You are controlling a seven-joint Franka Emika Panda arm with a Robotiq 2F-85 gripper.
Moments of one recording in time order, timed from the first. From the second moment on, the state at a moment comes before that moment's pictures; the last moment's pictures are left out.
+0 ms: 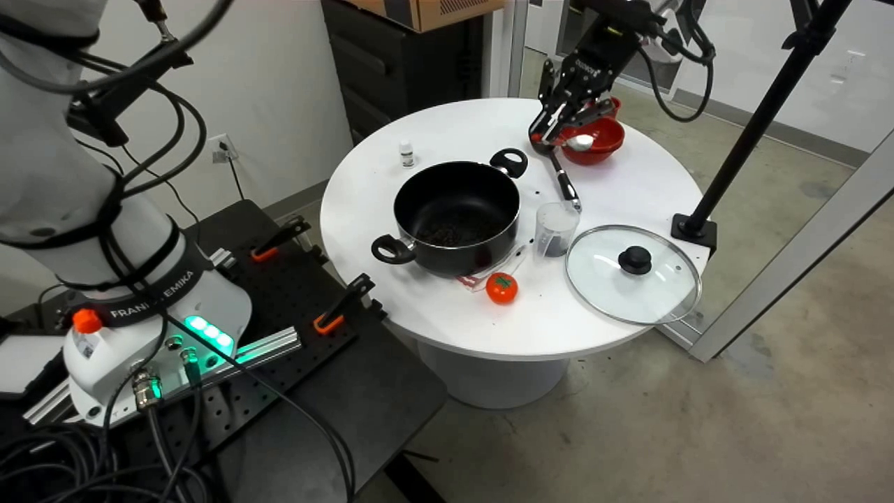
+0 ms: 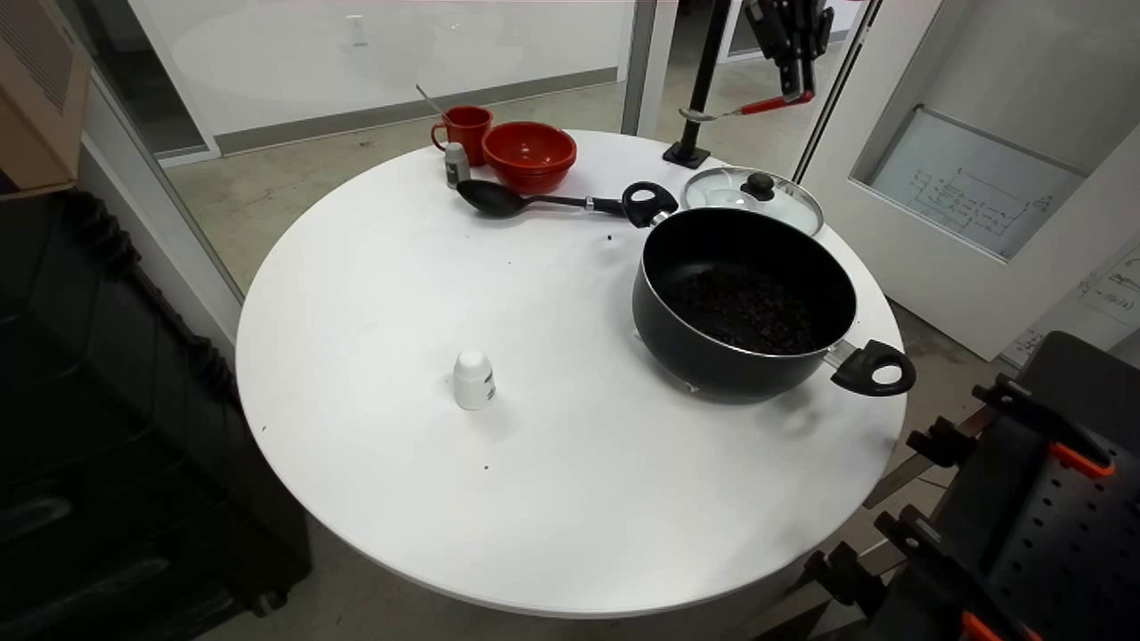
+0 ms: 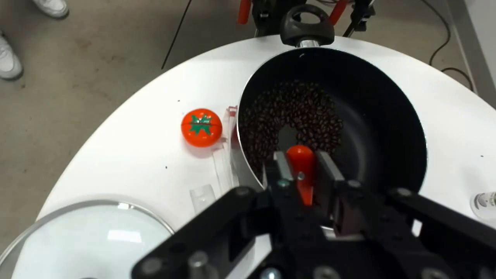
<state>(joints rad) -0.31 0.80 -0.06 -1.20 0.00 1.33 -0.27</state>
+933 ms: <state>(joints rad) -0.05 0.37 0.04 -1.88 -0.19 1.90 -0.32</state>
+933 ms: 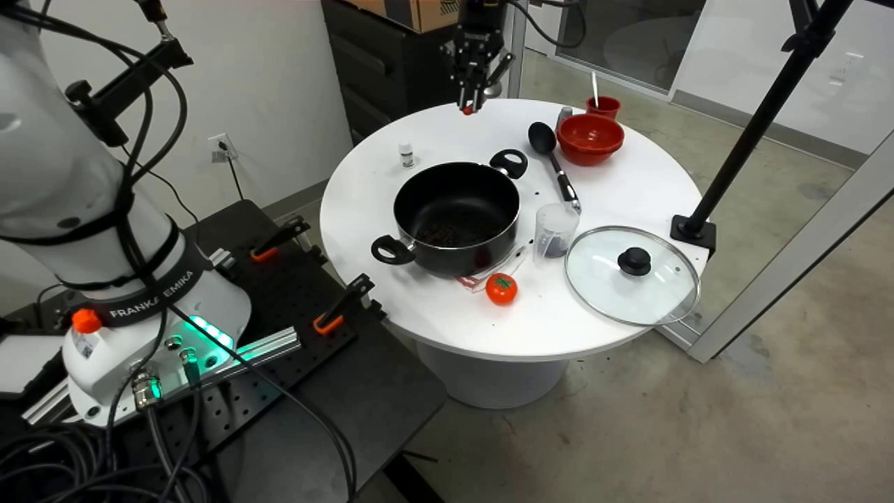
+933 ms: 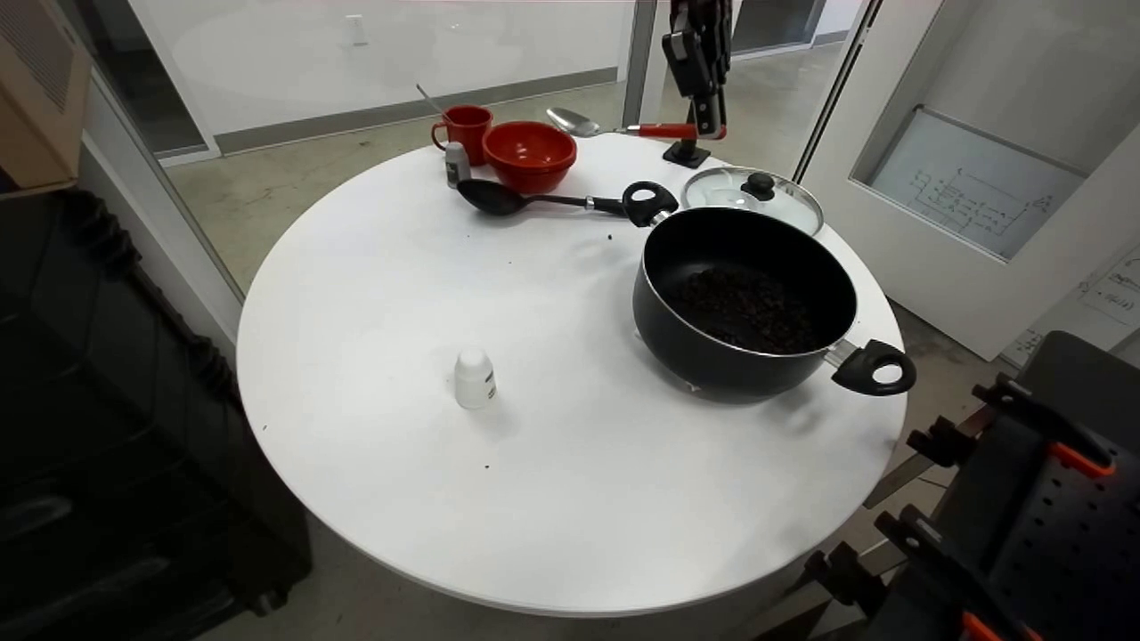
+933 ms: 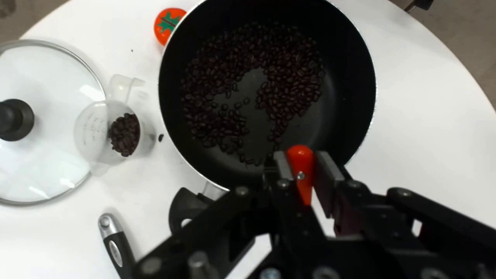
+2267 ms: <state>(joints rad) 0.12 0.08 0.15 -2.81 -0.42 2.70 -0.05</state>
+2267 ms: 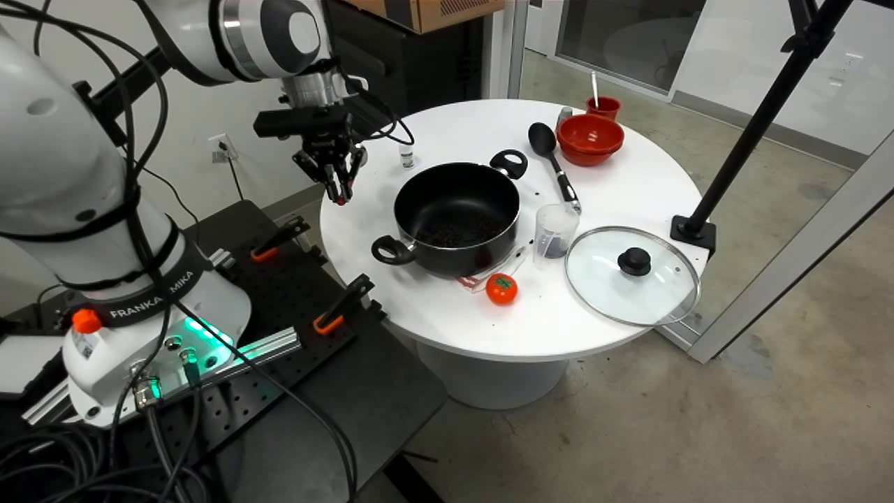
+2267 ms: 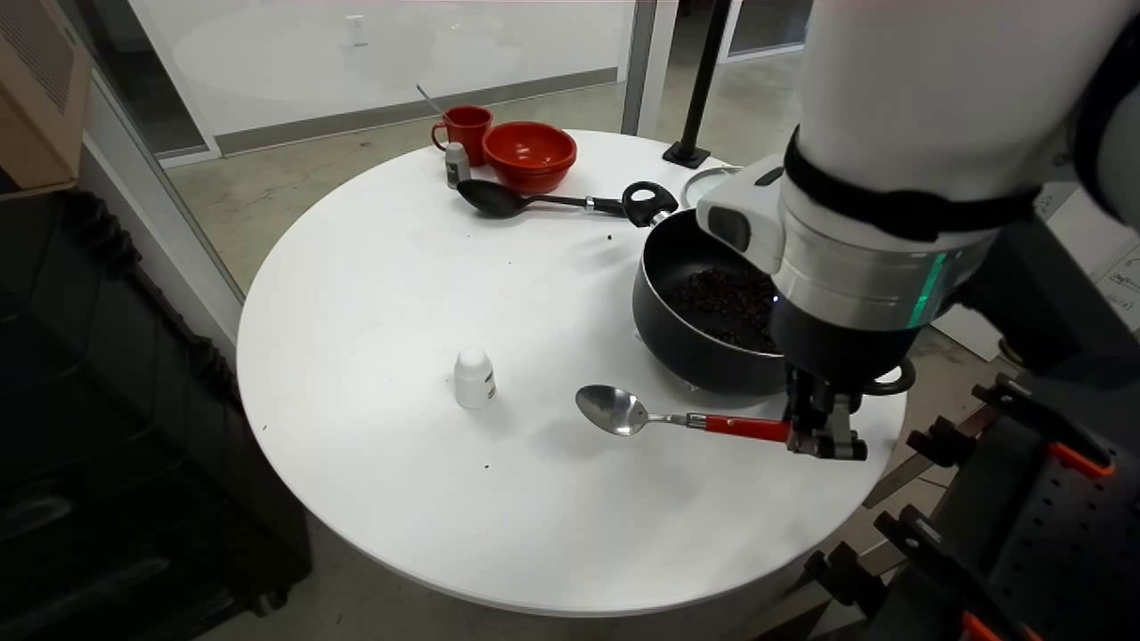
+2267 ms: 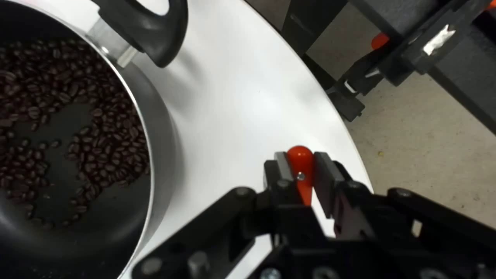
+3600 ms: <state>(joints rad) -0.09 0.43 -0.27 -2.79 -1.64 3.13 0.78</state>
